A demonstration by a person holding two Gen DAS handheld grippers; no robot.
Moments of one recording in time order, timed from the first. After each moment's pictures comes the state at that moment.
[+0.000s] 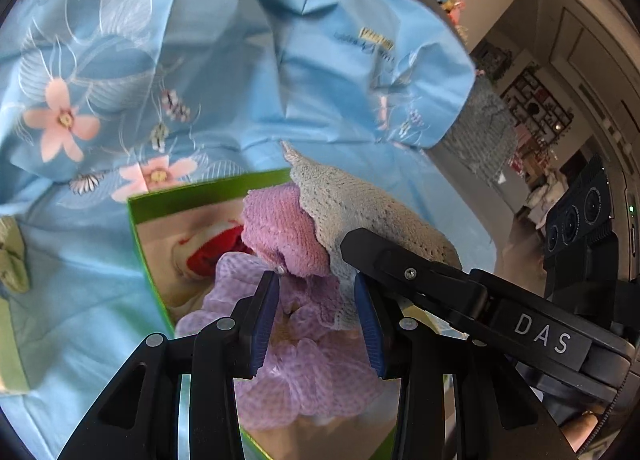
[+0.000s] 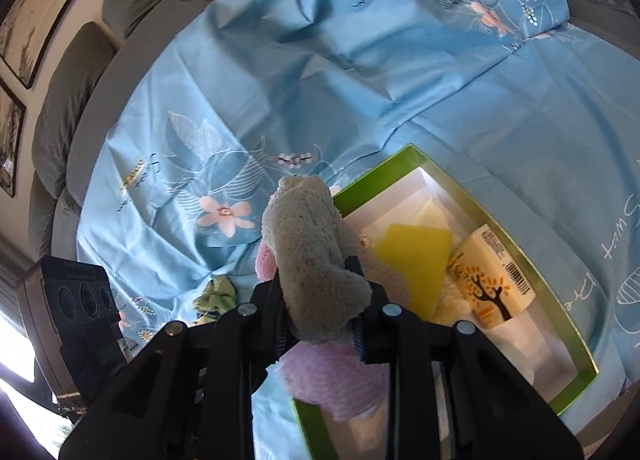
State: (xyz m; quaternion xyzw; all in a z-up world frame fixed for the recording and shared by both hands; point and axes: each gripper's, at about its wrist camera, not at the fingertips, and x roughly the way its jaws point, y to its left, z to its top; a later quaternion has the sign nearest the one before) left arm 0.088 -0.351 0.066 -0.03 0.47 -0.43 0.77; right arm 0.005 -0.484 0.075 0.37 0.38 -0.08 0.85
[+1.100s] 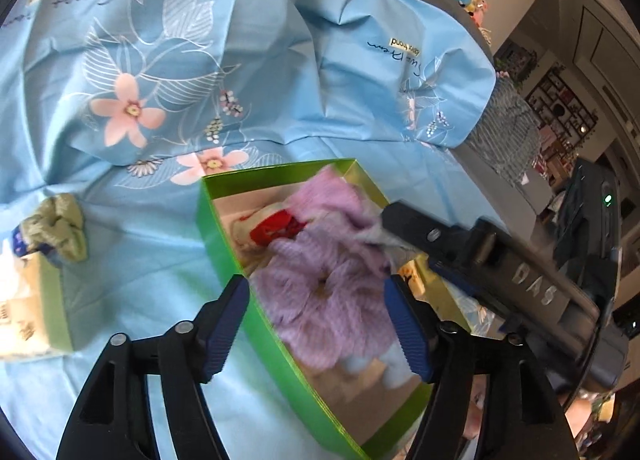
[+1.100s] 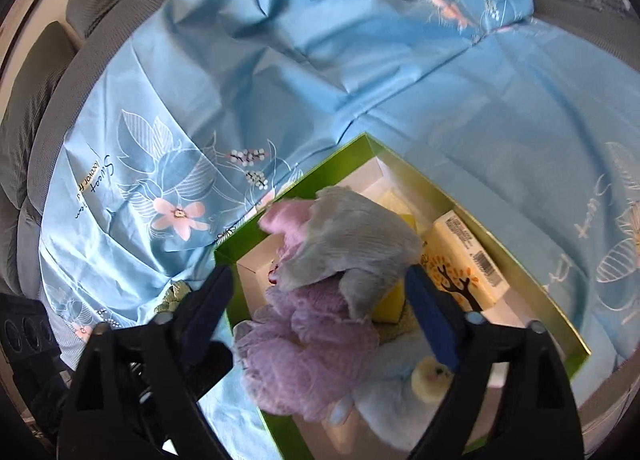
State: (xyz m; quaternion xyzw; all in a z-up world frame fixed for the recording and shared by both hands) left arm 0.067 -0.298 0.089 -0.01 0.47 -0.38 0.79; right arm -0.005 -0.469 0.076 0.34 0.38 -0.15 0.85
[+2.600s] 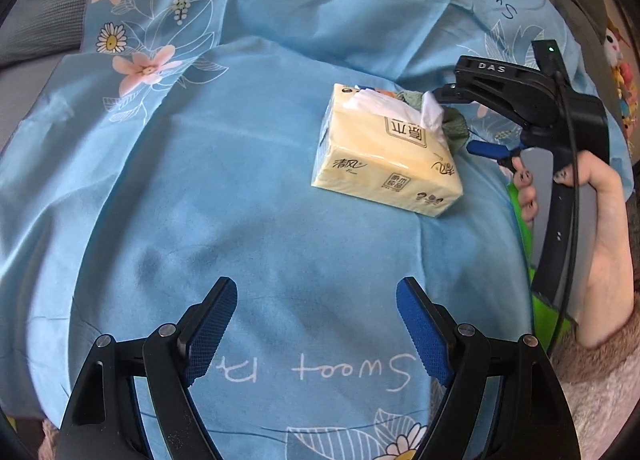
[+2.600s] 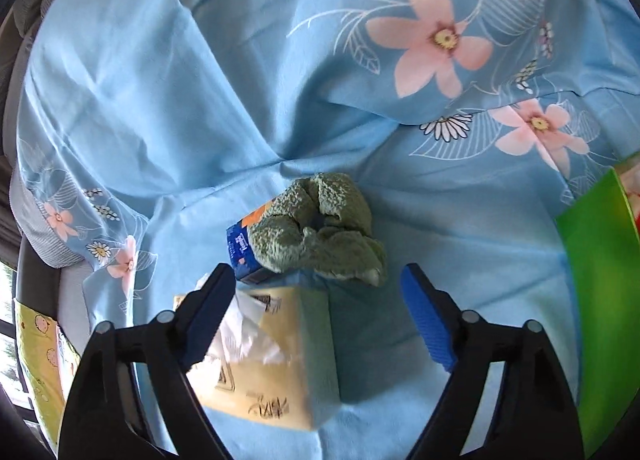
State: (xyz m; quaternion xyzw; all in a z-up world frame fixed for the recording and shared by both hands) left arm 0.046 -0.004 -0.003 -0.12 0.52 -0.10 0.84; right arm 0.197 -0.225 0.001 0.21 0.53 -0.01 0.82
